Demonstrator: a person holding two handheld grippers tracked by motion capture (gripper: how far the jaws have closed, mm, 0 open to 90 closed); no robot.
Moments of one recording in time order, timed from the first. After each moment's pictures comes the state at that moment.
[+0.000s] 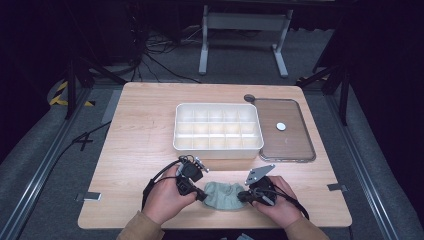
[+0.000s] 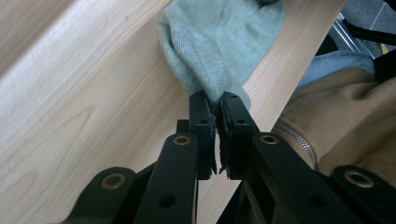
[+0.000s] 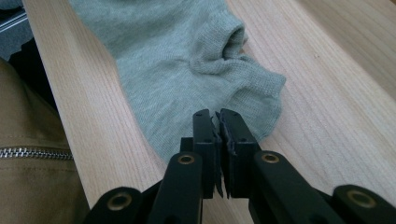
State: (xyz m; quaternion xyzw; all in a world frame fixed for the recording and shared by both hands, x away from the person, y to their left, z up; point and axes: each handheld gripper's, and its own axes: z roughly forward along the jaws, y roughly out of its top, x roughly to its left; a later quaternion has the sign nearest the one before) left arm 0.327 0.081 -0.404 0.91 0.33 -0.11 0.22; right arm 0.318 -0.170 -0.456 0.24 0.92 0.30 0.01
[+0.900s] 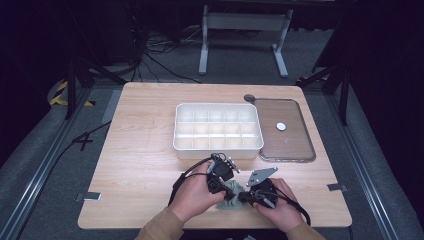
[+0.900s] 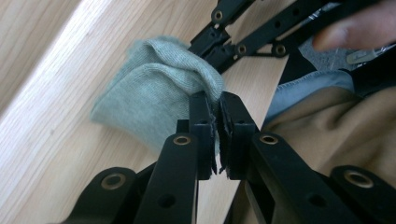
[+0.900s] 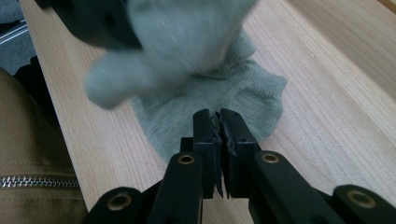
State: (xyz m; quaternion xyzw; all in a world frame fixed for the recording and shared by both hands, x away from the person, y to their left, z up) left arm 0.334 0.007 -0.403 0.93 0.25 -0.12 0.23; right arm 0.312 -0.173 -0.460 0.25 0.91 0.32 0.02
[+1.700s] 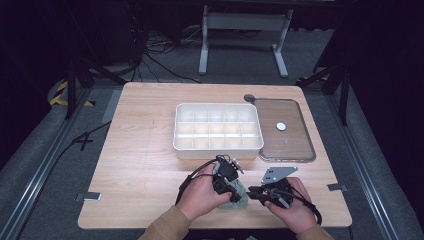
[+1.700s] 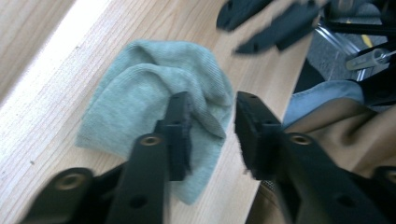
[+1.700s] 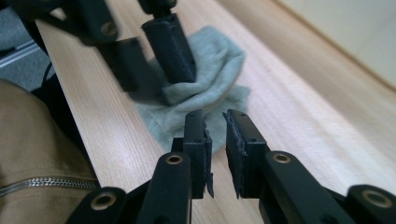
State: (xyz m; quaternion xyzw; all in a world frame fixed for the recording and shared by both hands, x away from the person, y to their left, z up) left arm 0.337 0.004 -0.415 0.93 0.25 -0.12 0.25; right arm 0.302 -0.201 -0.429 0.27 0.89 0.36 0.06
